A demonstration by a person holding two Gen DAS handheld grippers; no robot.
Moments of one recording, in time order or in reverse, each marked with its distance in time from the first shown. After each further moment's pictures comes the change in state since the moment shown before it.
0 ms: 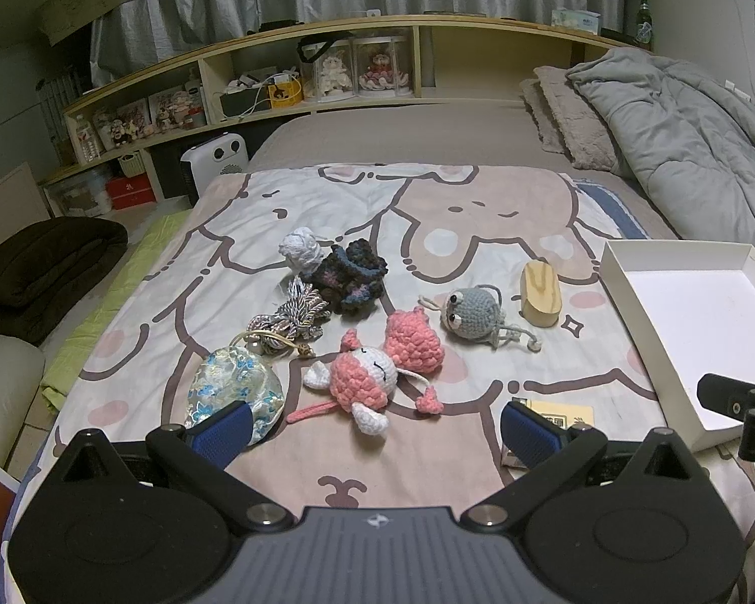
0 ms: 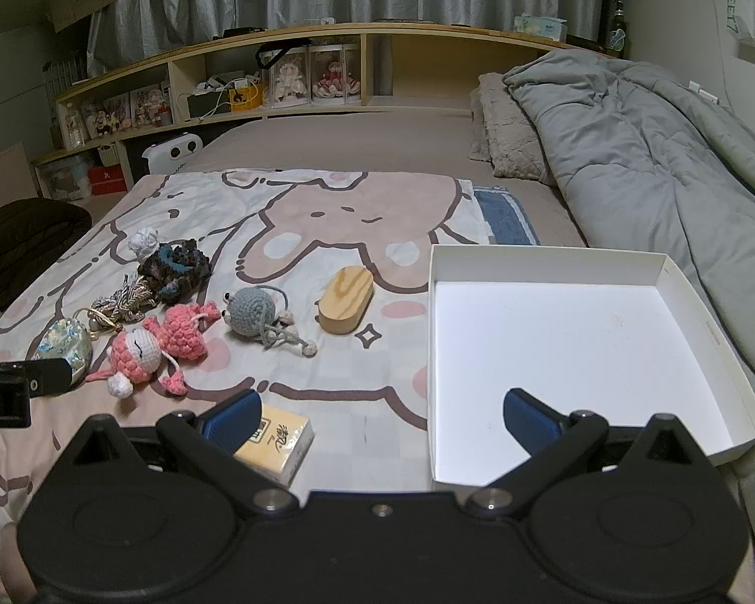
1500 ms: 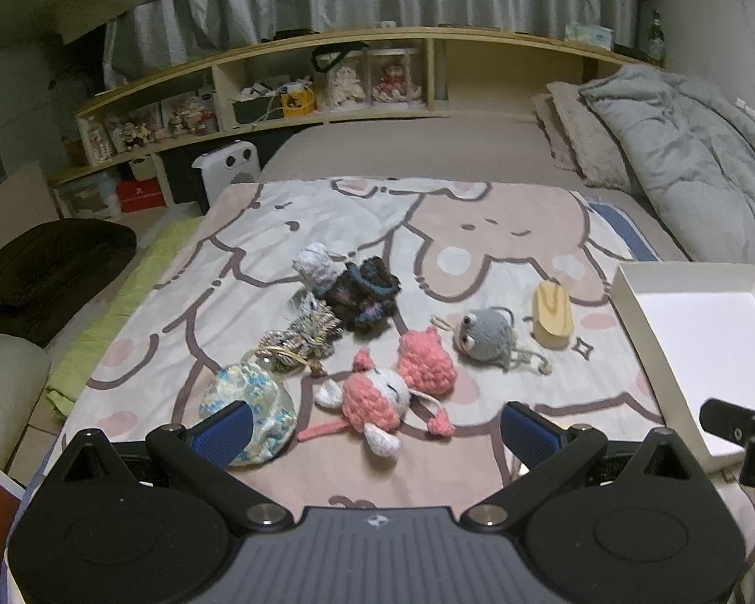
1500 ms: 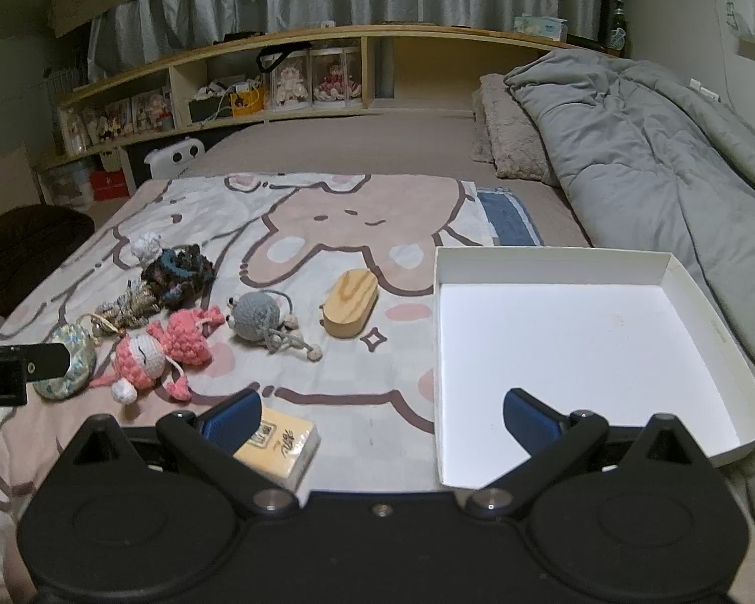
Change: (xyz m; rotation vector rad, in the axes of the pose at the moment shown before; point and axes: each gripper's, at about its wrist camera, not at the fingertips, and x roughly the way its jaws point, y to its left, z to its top) left arm 0.001 0.008 0.007 -0.037 -0.030 0.023; right arm 0.003 0.003 0.000 0.024 -0.018 0.019
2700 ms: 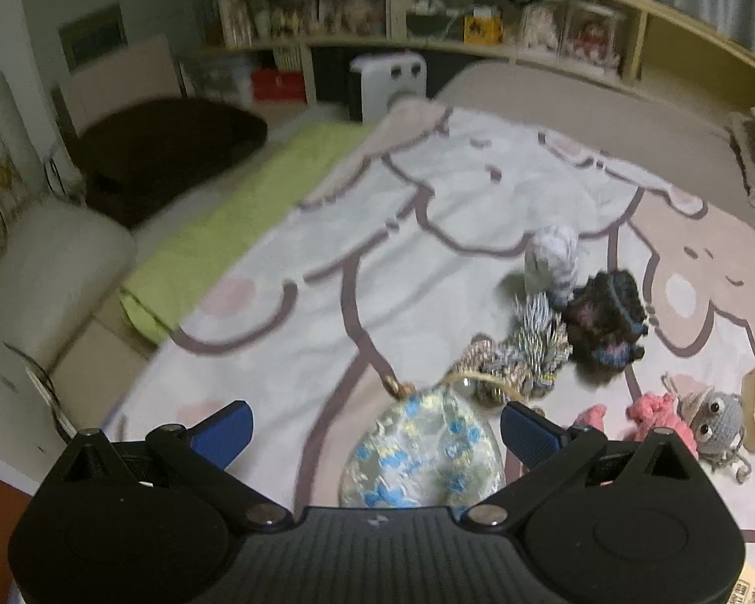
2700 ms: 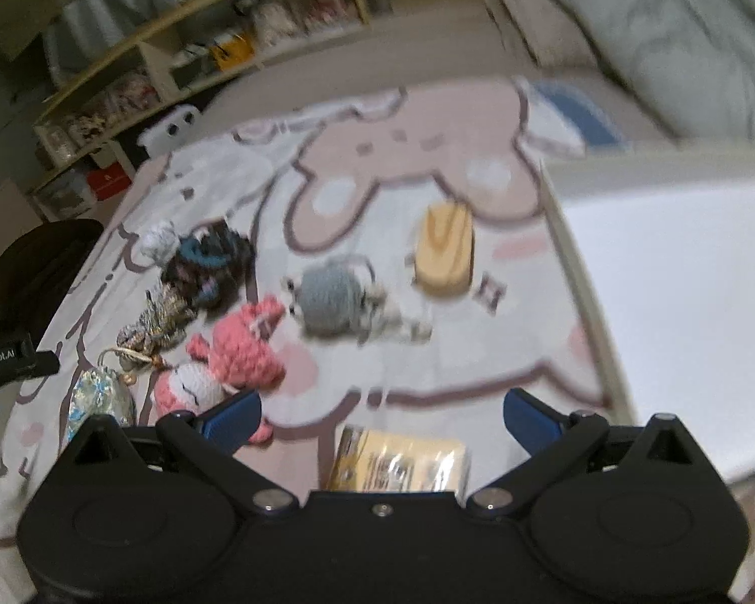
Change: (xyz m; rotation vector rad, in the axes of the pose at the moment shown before) left arm 0.115 0.125 0.042 -0.281 0.221 0.230; right arm 0.105 0.056 0.018 0.232 0.256 0.079
